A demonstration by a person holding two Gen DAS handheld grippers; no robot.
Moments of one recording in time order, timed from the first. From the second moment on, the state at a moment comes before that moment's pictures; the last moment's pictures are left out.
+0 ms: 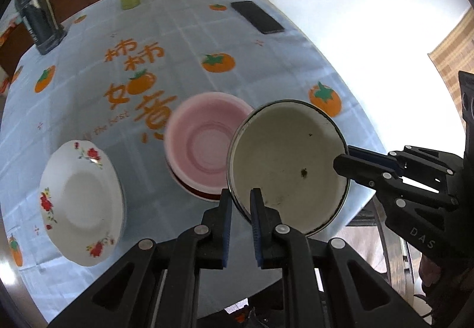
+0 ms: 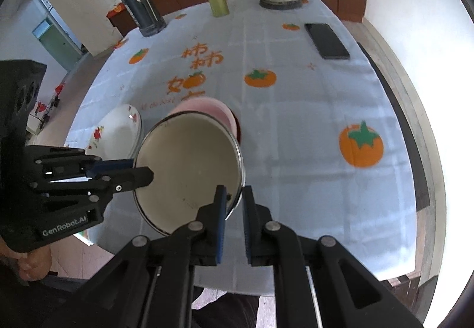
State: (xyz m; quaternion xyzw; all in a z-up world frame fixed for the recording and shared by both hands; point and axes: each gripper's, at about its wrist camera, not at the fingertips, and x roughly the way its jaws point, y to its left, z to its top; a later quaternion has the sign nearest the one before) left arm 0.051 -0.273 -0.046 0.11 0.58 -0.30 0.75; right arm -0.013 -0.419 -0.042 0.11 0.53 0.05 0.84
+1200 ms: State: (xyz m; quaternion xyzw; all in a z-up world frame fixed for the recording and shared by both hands) left arm 0.108 -0.259 -0.063 0.09 0.60 -0.24 0.76; right arm 0.064 -0.397 -0.062 0.07 0.55 0.08 0.83
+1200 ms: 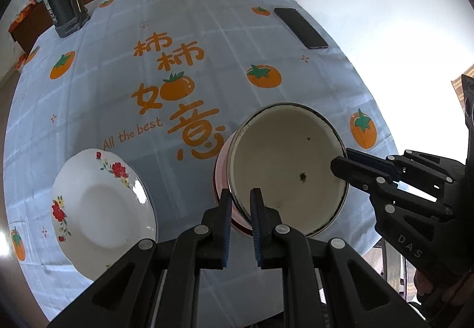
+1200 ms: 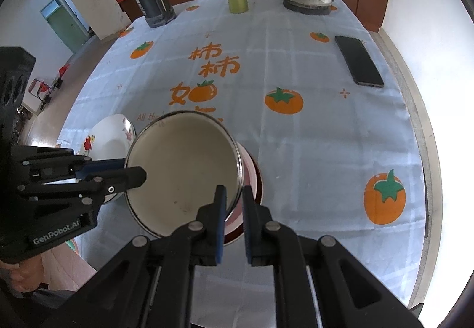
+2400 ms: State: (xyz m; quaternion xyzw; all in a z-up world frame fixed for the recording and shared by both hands) left arm 0.111 -0.259 -0.075 0.08 0.62 -0.25 0.74; right arm 0.071 -0.394 -0.077 0.06 0.57 0.07 0.82
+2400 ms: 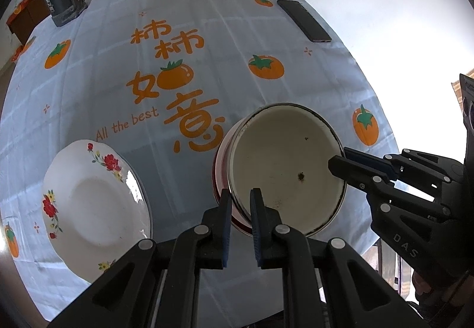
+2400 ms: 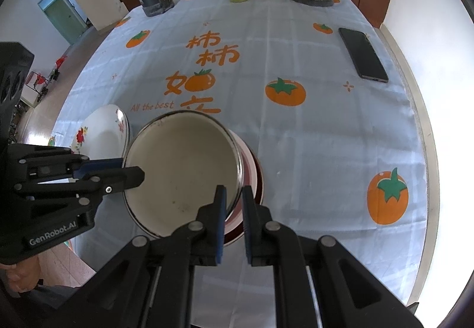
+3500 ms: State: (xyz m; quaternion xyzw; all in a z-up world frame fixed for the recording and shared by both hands) left arm 0.108 -0.257 -0.077 0.08 0.62 -0.24 0.74; right arm 0.069 -0.390 -0.079 0.05 0.57 0.08 0.82
